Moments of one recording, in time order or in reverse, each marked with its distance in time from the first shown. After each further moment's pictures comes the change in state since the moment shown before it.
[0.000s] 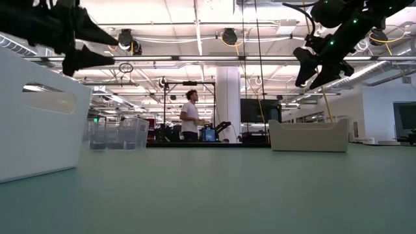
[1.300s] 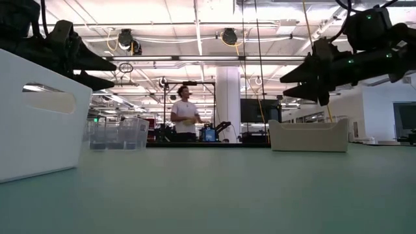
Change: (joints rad) left arm -0.005 0.001 -0.292 0.378 0.019 0.074; right arm 0.252 -0.006 -0.553 1.046 -0.372 0.001
